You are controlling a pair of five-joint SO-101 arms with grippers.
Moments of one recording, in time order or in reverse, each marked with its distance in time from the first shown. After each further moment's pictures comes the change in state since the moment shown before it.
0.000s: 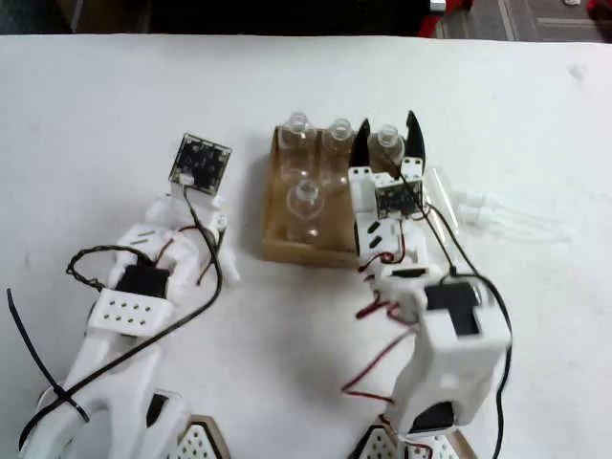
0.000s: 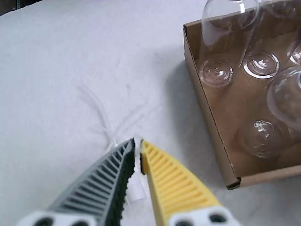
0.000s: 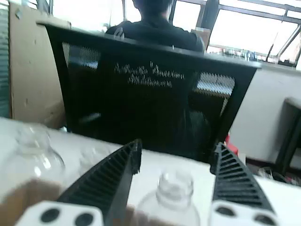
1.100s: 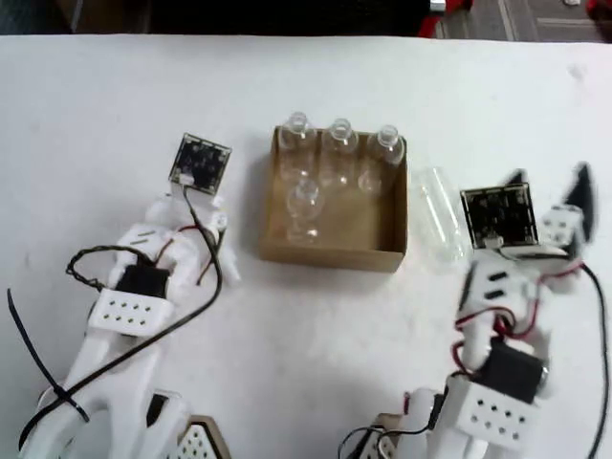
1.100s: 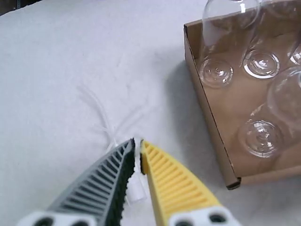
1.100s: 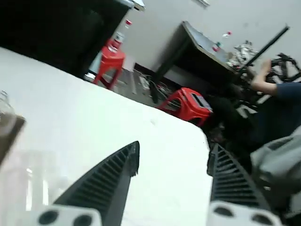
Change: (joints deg) left arm 0.0 0.0 0.0 0.0 0.0; right arm 28.0 -91.5 2.5 107.5 26.0
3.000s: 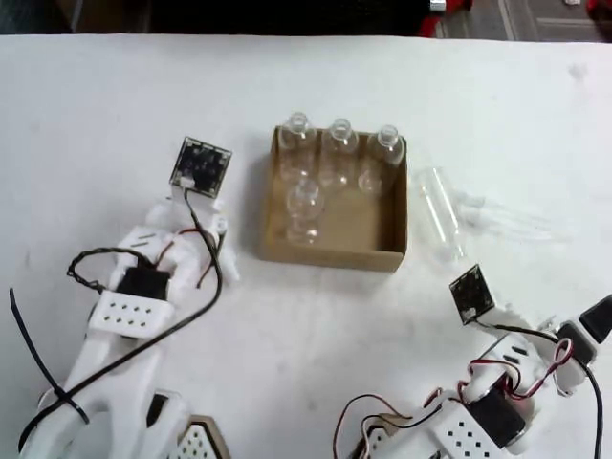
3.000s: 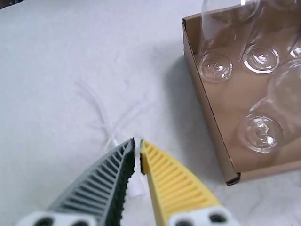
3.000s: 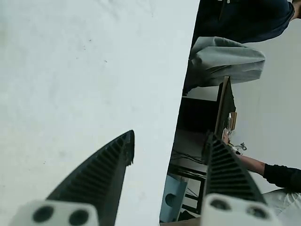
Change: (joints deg) left arm 0.0 -0.4 1.1 0.0 0.0; right arm 29.8 -28.9 36.5 7.2 48.7
